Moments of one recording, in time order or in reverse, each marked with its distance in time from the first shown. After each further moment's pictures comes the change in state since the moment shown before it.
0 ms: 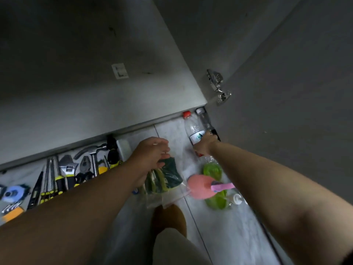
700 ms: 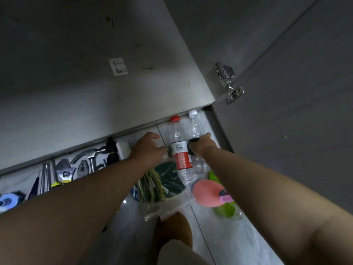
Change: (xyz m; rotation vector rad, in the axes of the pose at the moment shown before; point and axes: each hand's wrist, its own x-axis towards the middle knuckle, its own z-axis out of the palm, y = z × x) left_hand 0.059 -0.001 -0.008 0.520 0.155 0.110; right_hand 0.023 -0.026 0.023 0.486 0.018 0.052
